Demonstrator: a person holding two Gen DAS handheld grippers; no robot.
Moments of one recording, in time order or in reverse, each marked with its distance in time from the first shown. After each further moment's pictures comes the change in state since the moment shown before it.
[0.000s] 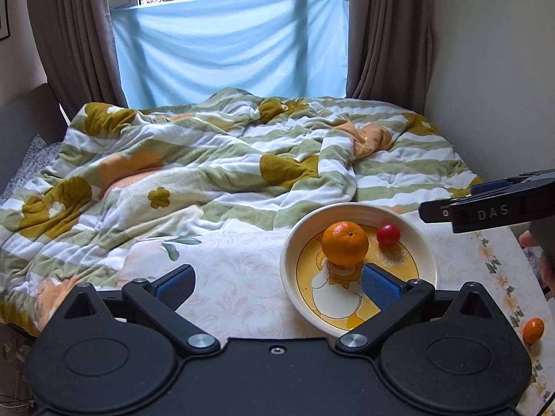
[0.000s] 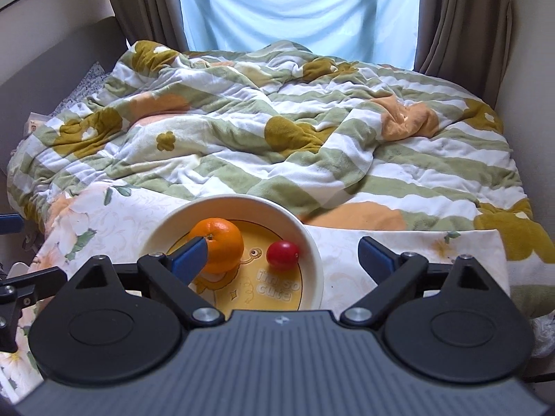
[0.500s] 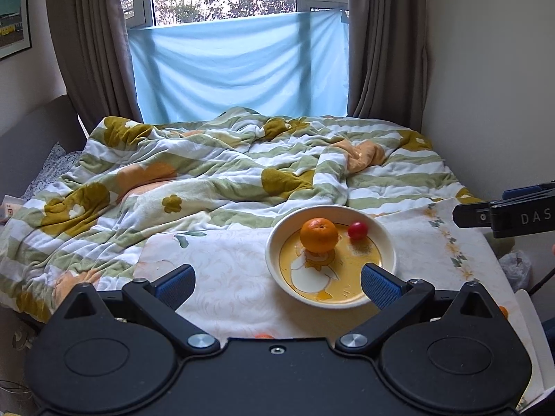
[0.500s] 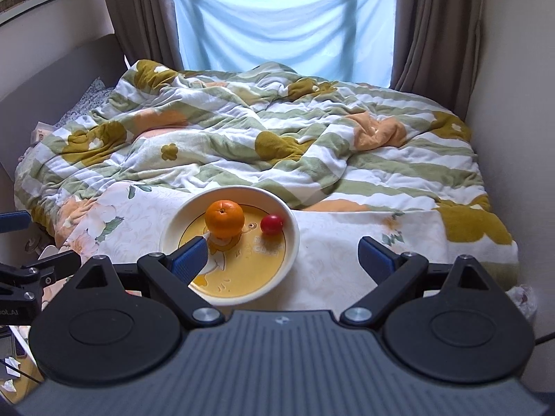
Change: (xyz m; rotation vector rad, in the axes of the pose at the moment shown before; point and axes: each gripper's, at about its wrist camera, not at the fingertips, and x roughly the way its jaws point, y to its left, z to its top) left arm -0.088 -0.033 -0.031 -0.016 -0.063 0.033; right arm -0.124 0.005 -0.035 0.012 -0.057 -0.053
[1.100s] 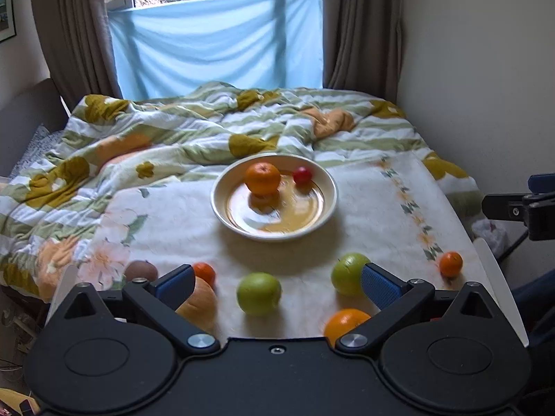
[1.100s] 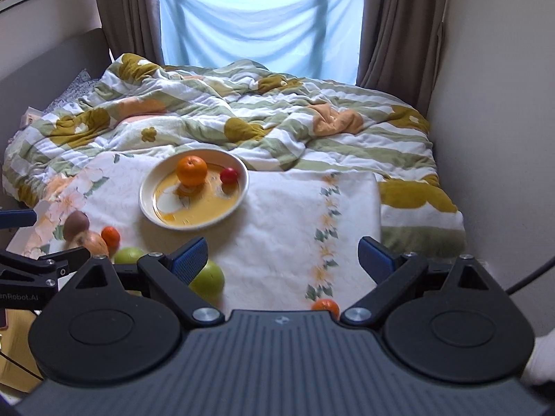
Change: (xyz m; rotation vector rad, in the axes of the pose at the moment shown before) left arm -0.022 -0.066 -0.055 0.020 0.090 -0.058; right arm -0.088 -0.040 -0.077 -0.022 -0.002 -0.098
